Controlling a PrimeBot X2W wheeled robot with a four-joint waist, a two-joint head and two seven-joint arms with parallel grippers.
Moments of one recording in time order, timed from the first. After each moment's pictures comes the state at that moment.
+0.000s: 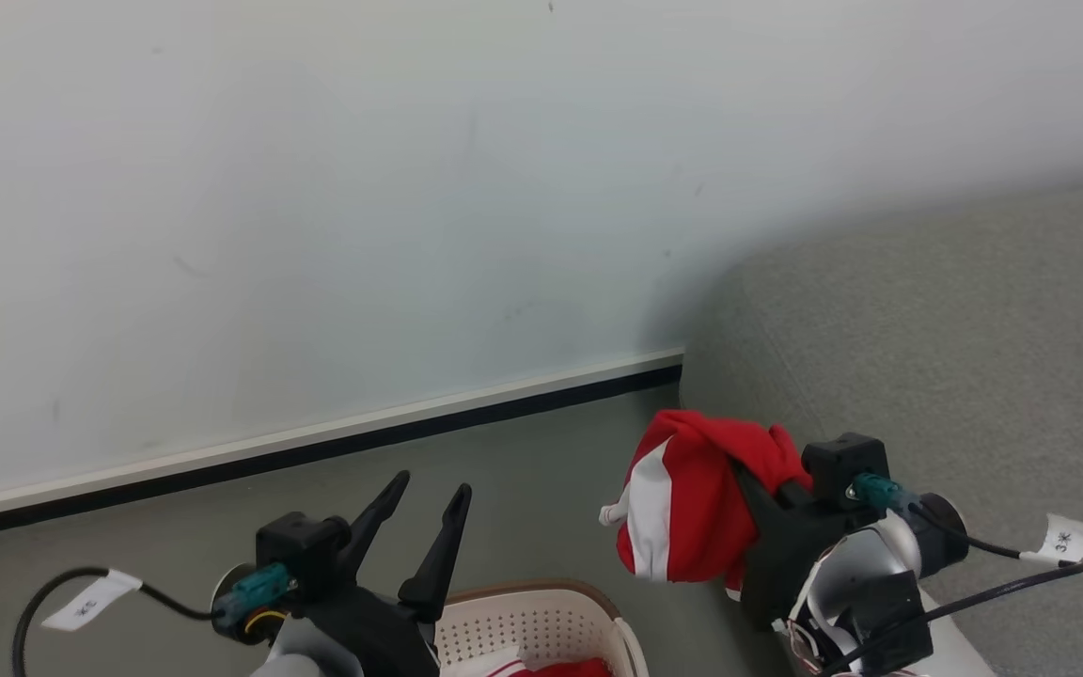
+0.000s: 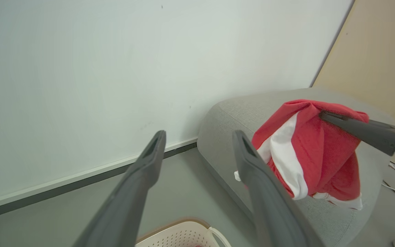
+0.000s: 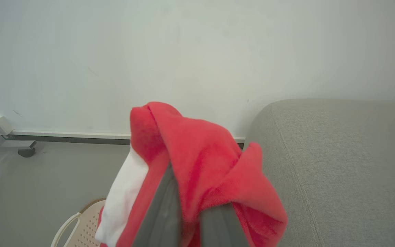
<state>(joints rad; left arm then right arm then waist) -0.52 0.28 -0.83 0.33 -0.79 0.11 -0.26 -0.36 -0.13 0.38 0.40 0.16 0.13 0.05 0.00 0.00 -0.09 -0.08</state>
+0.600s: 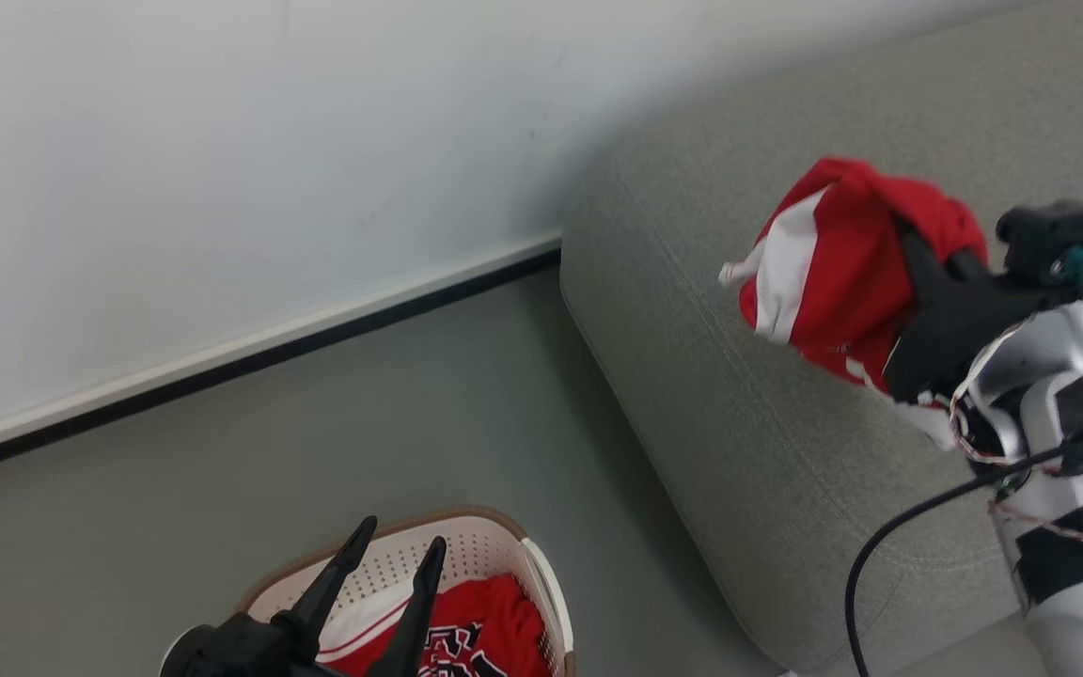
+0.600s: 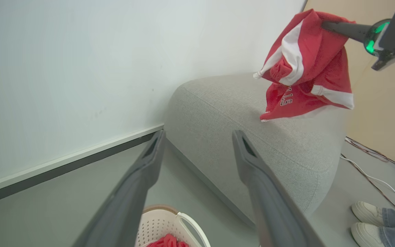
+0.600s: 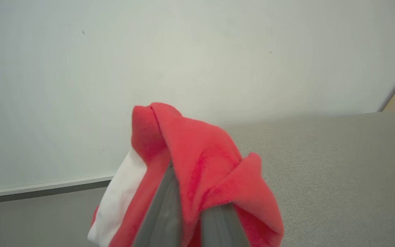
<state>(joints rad) -0.21 0.37 -0.63 -0.06 -0.56 0.16 -0.26 -0.61 -0.31 0.26 0.32 0.23 0.13 0.13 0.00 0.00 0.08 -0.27</state>
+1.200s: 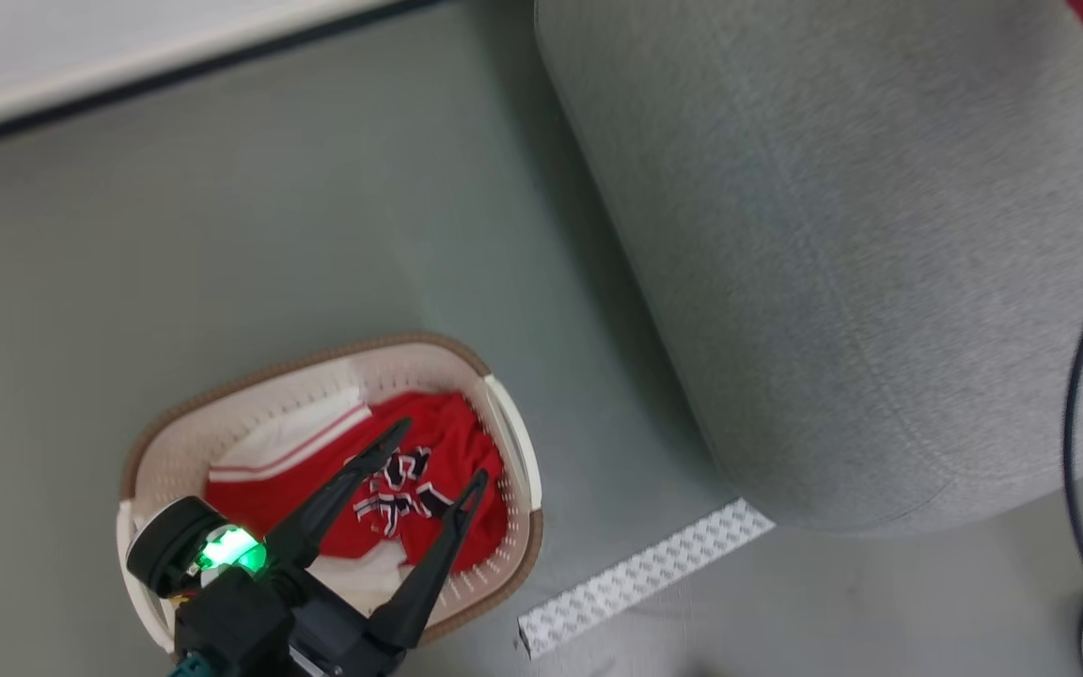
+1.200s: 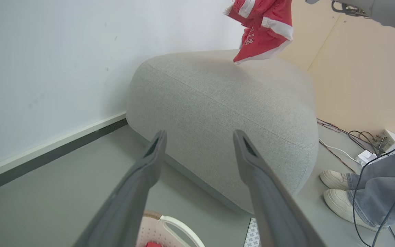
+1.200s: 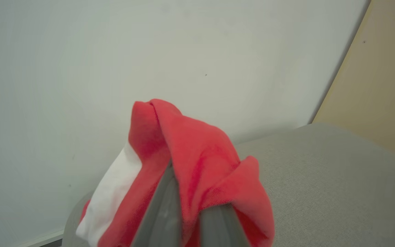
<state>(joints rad) -0.34 0.52 -0.65 -0.34 -0.39 0.11 -0.20 -1.14 -0.44 0.01 0.50 0.23 0.13 0.10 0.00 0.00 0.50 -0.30</state>
